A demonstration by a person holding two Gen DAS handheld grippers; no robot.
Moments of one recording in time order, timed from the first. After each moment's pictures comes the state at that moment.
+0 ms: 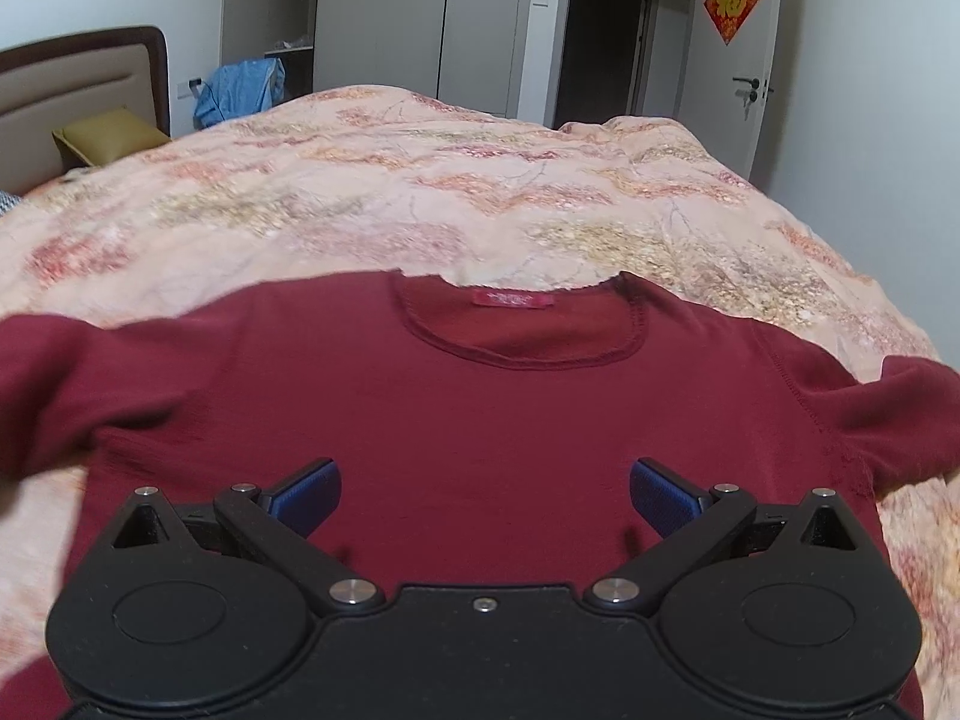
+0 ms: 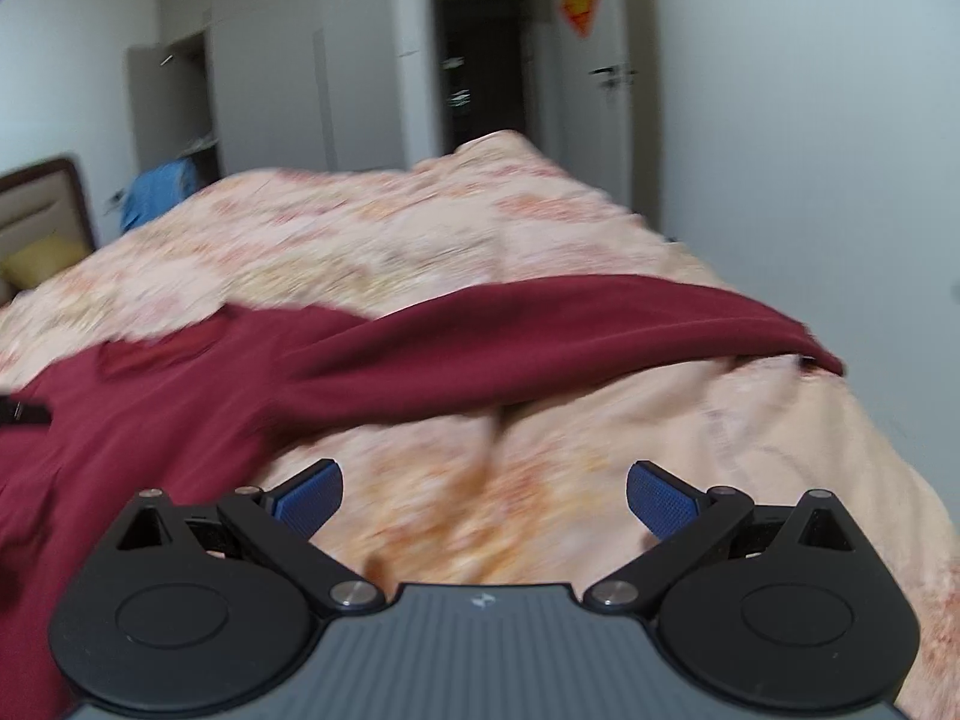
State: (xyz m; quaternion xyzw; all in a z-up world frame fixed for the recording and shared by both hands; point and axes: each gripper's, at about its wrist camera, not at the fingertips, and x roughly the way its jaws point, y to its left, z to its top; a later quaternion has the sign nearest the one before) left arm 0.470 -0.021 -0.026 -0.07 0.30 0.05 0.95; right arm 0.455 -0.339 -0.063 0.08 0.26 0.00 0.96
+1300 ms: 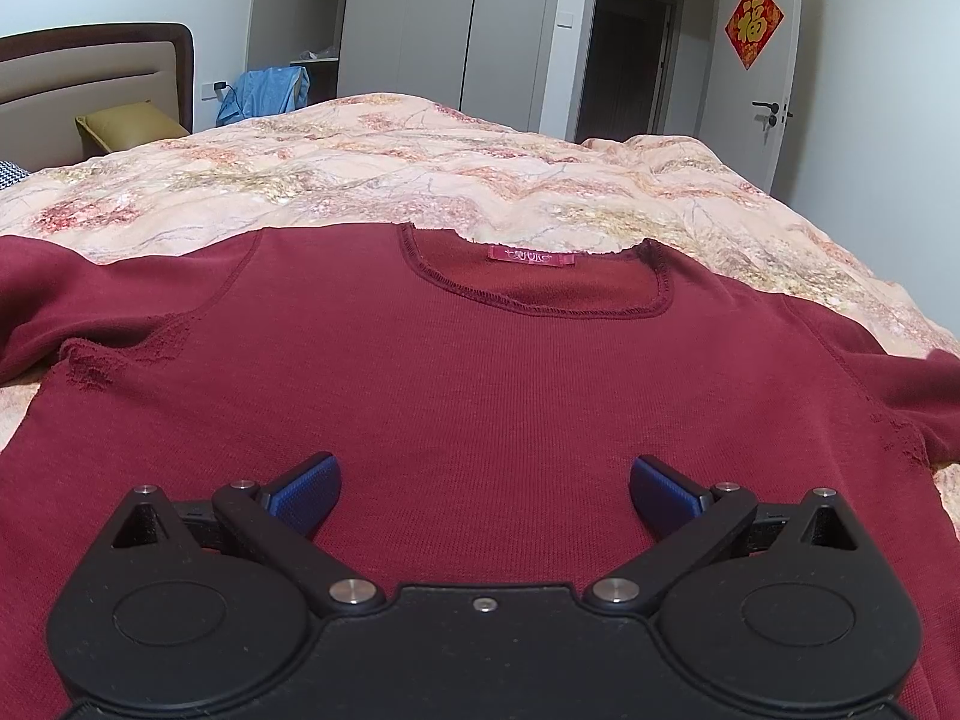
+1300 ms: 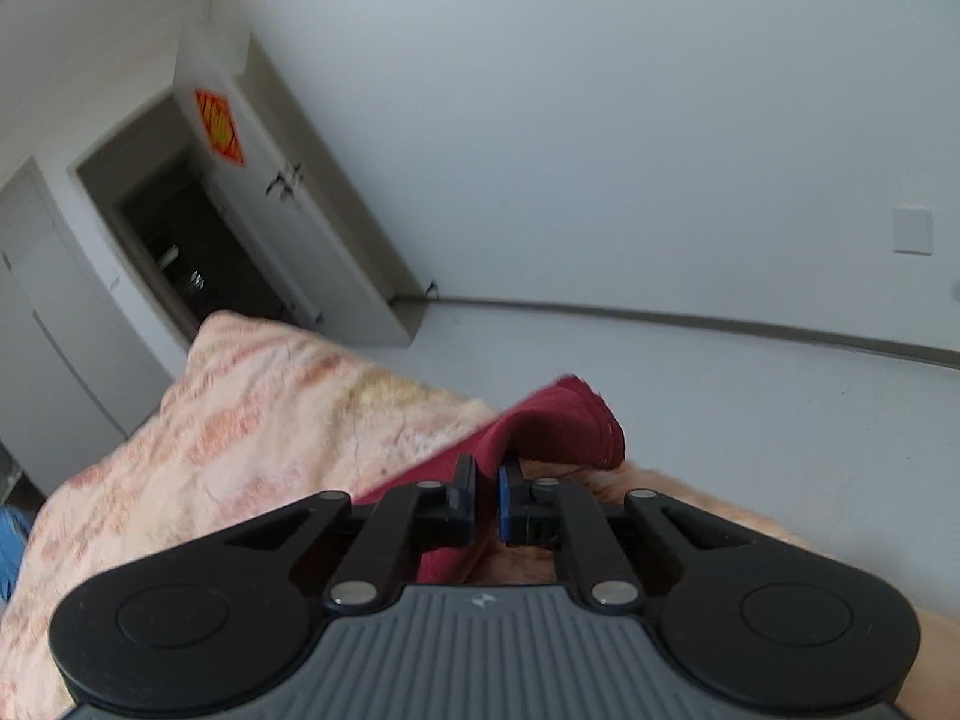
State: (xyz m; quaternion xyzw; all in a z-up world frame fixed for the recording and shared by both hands) left arm 0.466 -0.023 -0.076 -0.08 0.27 0.08 0.96; right arm 0.536 -0.524 -0.087 0.35 0.17 -0.22 0.90
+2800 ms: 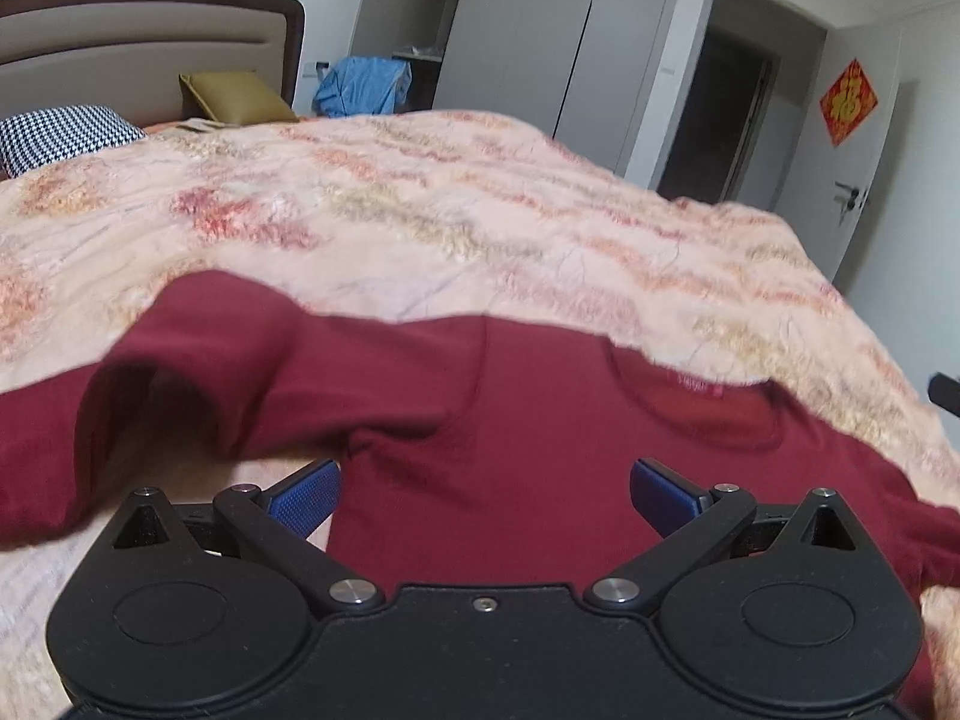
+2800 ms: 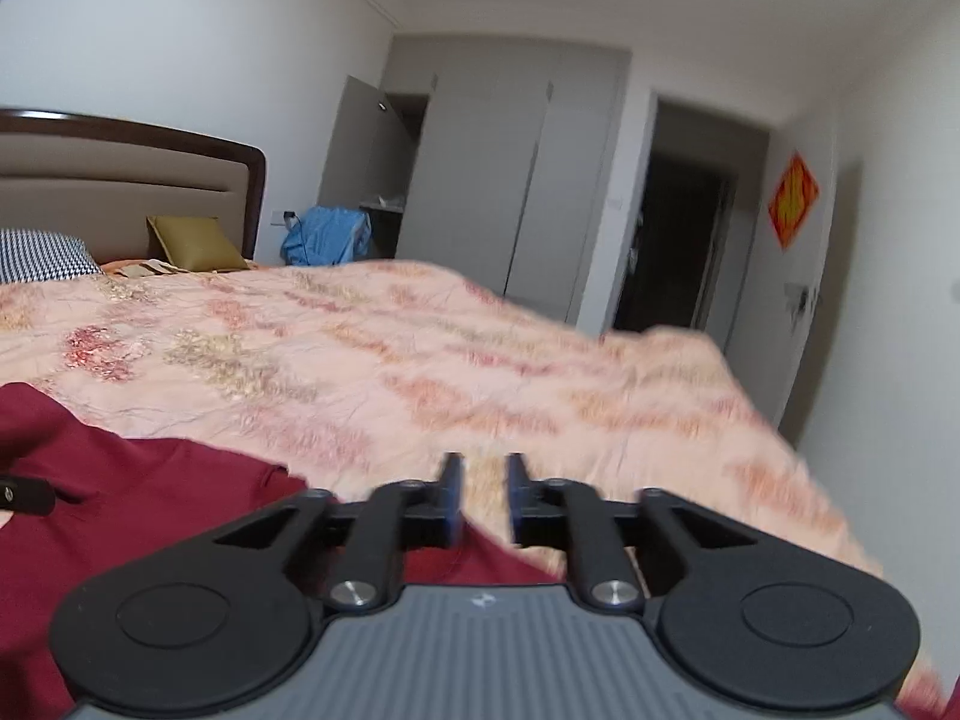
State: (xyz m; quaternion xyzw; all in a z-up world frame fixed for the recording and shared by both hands) left arm 0.411 0.094 -0.005 -0.16 0.26 0.14 0.94; right arm 0.540 -0.130 0.011 -0.09 0.12 0.16 0.98
